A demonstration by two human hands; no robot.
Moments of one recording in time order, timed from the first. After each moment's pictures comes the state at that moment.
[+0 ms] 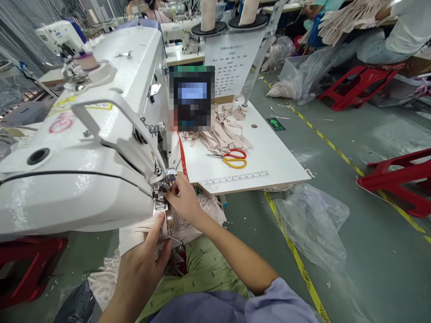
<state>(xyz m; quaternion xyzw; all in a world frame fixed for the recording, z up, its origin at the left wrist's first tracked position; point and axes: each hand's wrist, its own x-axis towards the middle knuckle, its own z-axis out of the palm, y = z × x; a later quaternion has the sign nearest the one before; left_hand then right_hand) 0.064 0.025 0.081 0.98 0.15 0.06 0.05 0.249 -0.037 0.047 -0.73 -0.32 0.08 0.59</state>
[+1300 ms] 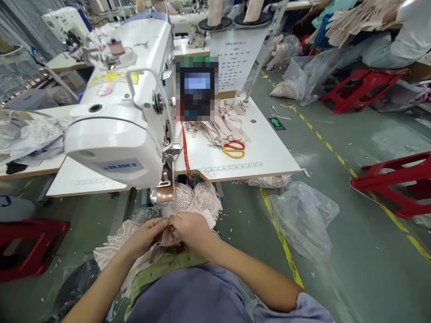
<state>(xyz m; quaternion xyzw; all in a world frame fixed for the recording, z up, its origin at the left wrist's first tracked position) 0.051 0.033 0.045 0.75 0.19 -0.14 0.62 0.152 -0.117 0.013 -0.79 -0.57 0.03 0.22</state>
